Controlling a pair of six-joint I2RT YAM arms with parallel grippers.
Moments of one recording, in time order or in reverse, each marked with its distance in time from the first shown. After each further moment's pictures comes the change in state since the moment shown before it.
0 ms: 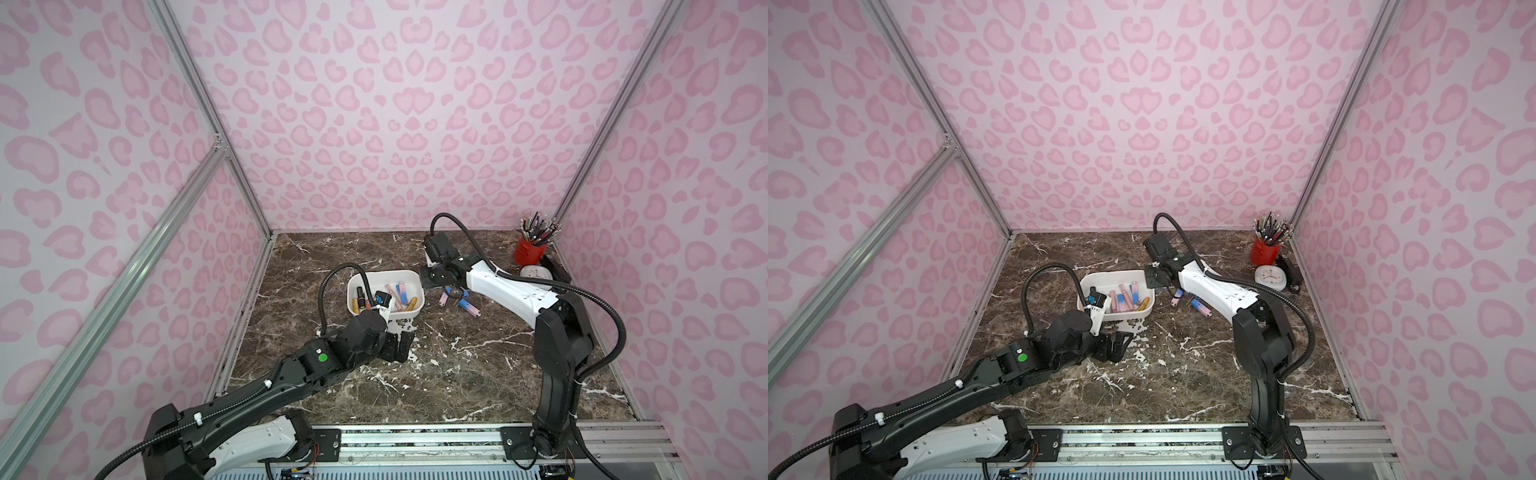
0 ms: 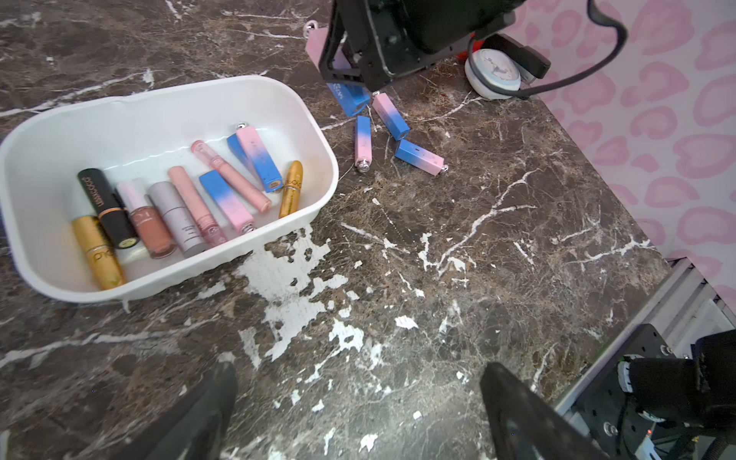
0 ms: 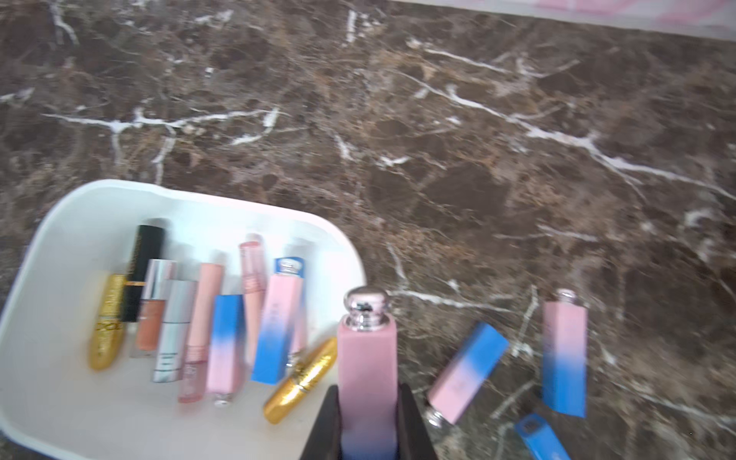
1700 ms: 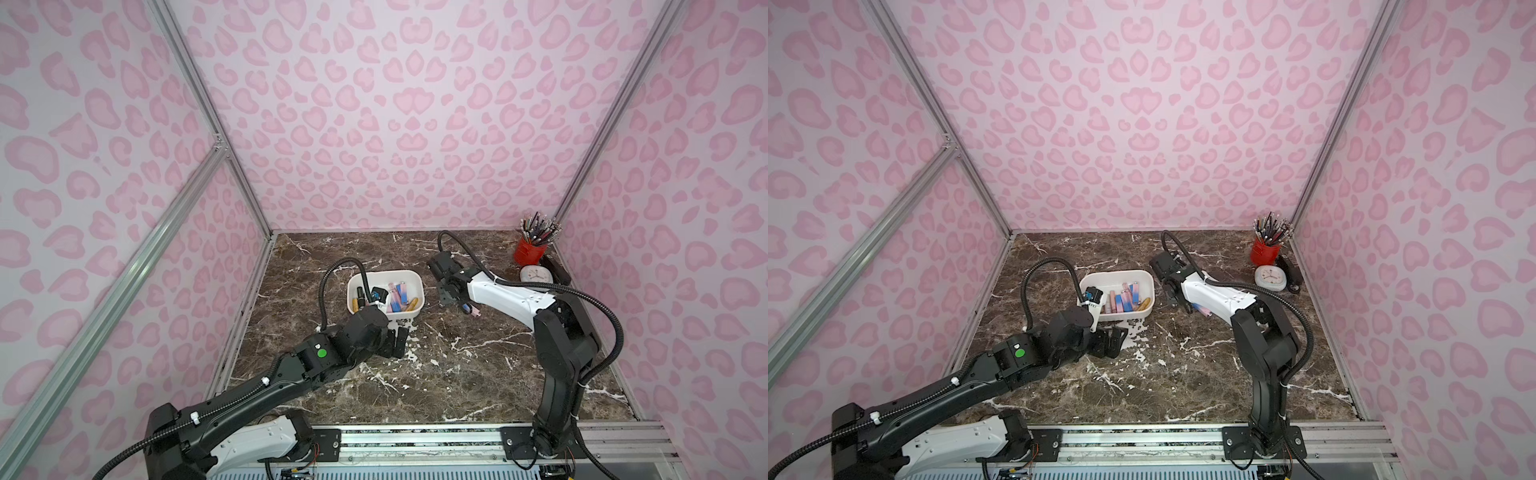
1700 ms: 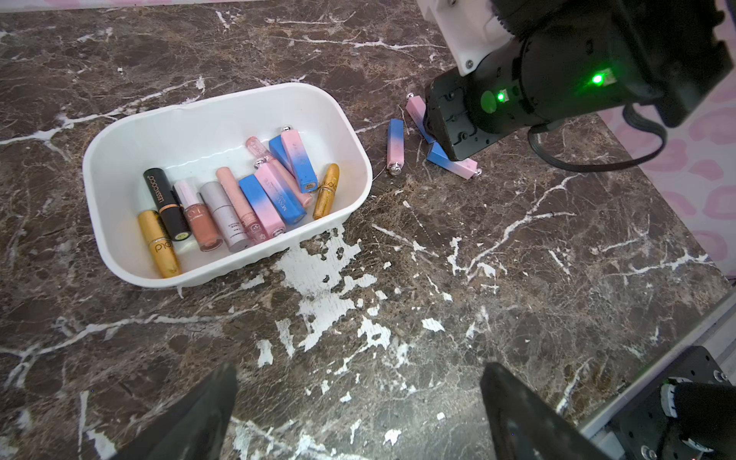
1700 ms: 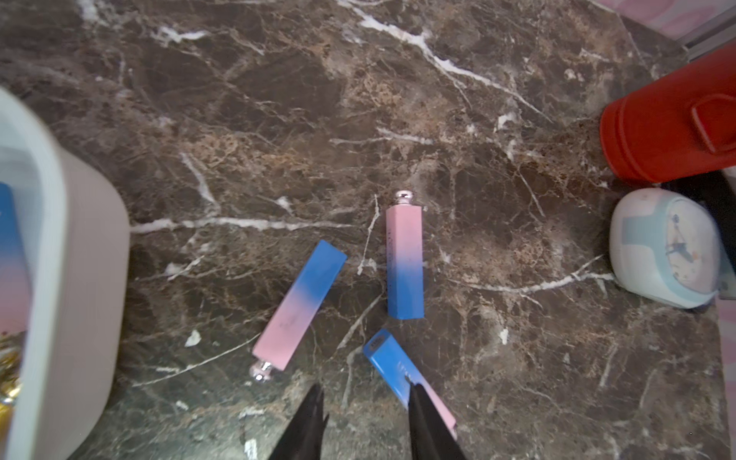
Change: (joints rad) left arm 0.000 0.065 0.098 -0.099 -0.071 -0.005; right arm -0.066 -0.073 -0.254 -0.039 0.328 0.012
